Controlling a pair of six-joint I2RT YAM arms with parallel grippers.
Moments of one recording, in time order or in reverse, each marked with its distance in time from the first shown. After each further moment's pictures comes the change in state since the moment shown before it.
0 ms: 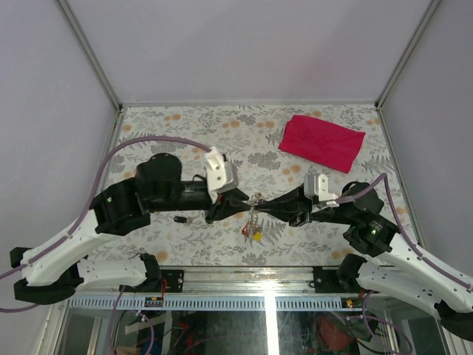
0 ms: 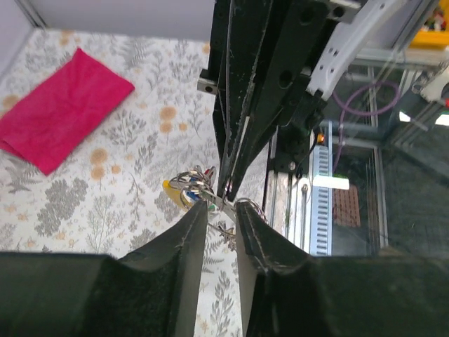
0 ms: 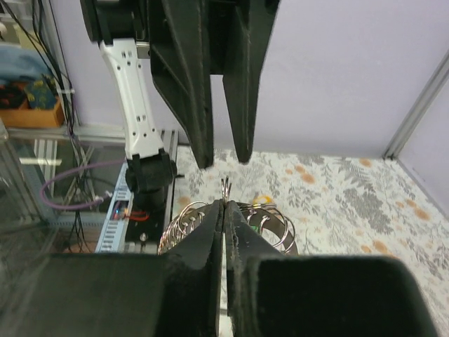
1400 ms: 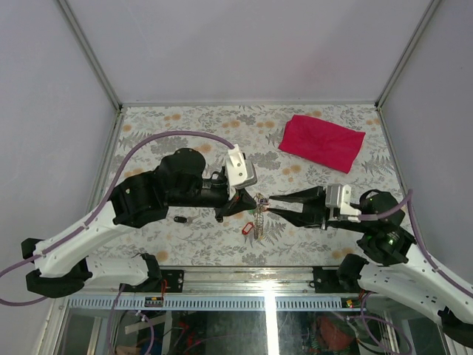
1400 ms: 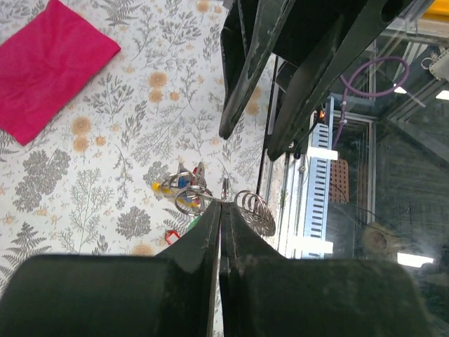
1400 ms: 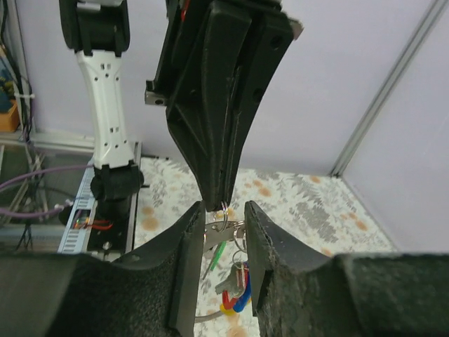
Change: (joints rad) left arm 0.000 0.068 0.030 -0.032 -0.002 -0.022; right arm 0.000 -0.131 -0.018 0.008 0.093 -0.085
